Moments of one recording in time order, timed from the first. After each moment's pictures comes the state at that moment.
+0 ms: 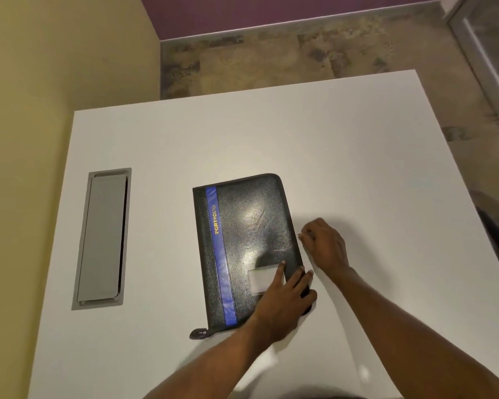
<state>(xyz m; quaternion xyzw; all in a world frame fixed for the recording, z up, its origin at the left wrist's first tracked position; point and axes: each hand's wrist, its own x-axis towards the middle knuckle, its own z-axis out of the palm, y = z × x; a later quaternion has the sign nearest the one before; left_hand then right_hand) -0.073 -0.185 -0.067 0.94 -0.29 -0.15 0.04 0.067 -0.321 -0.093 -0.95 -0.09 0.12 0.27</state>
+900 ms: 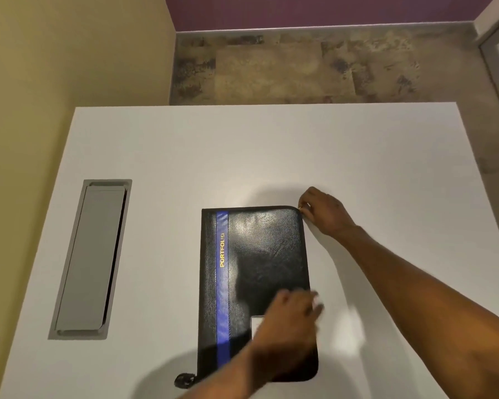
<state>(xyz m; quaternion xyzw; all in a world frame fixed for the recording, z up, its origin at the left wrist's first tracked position) -0.007 -0.161 -0.076 0.95 -0.18 -0.07 0.23 0.260 -0.257 -0.105 -0.92 -0.30 0.16 0.19</state>
